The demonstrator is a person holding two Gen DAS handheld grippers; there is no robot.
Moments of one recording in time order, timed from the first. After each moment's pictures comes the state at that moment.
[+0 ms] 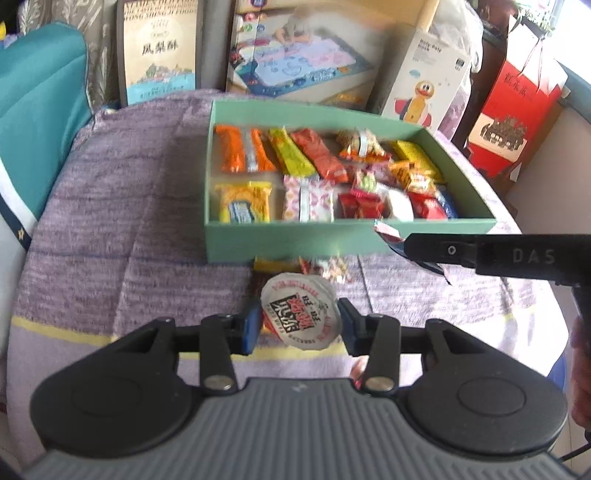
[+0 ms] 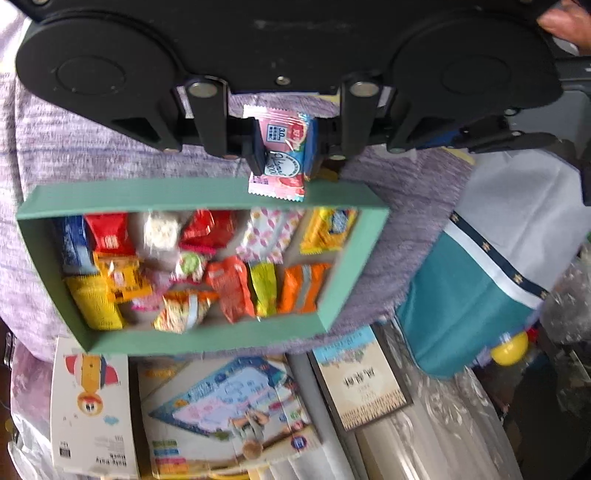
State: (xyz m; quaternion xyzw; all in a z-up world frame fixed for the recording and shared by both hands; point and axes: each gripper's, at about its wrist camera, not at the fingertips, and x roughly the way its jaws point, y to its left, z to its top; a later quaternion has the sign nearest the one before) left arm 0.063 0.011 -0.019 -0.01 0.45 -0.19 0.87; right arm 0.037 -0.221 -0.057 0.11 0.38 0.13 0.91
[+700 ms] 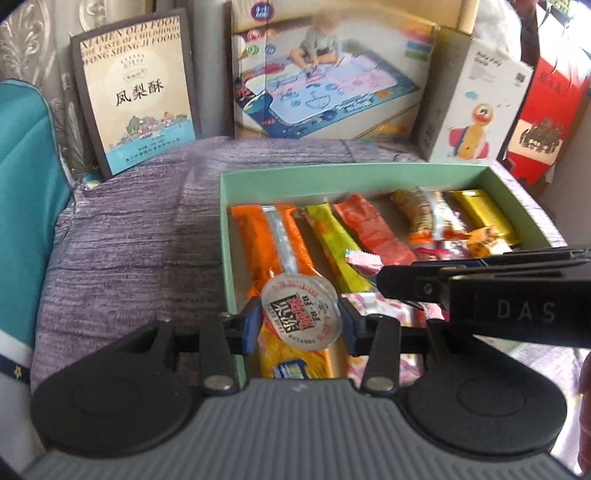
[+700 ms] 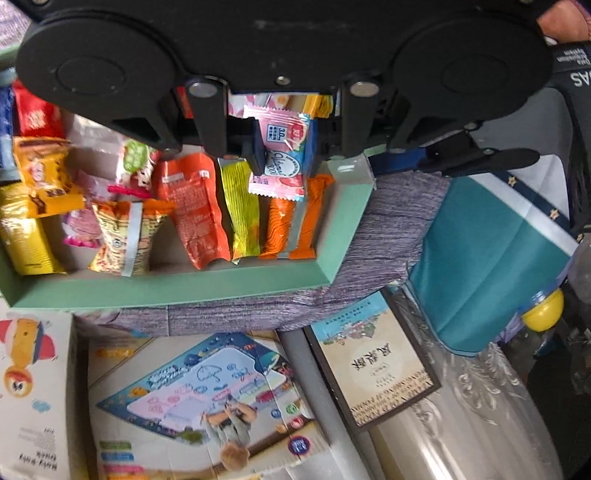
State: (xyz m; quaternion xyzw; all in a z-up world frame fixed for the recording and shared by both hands) left arm 0.225 -0.017 -0.041 0.05 0.44 -0.17 0.88; right arm 0.191 -0.188 -0.067 0.13 0.39 0.14 0.90
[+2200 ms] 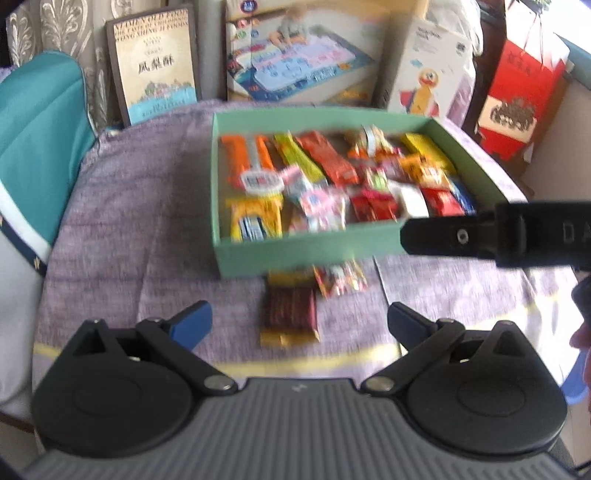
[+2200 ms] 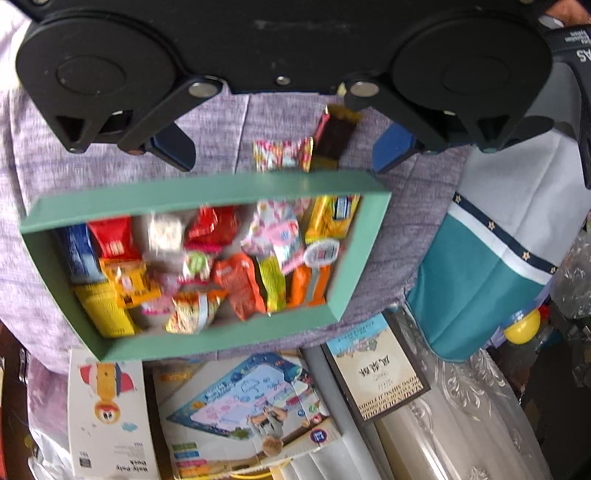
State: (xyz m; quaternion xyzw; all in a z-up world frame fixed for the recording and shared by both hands) left arm 0.061 -0.002 -0.020 0.04 0.46 -0.17 0.87; right arm 0.029 -0.220 -0.060 0.14 0.39 0.11 0.90
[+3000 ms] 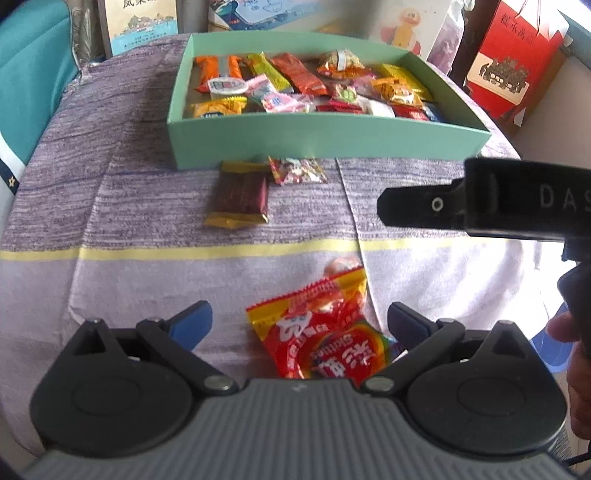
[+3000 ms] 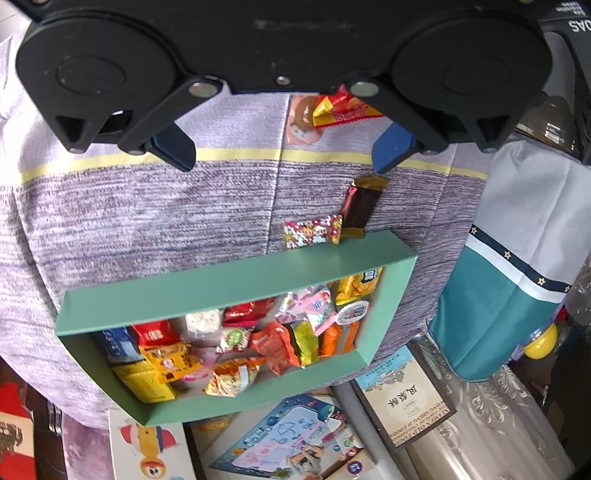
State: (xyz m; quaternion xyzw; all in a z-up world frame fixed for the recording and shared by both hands) left arm 0.010 -0.018 -0.060 0.03 0.52 -0.18 0.83; right arm -0.015 -0.235 -0.099 0.17 0.43 0.08 0.88
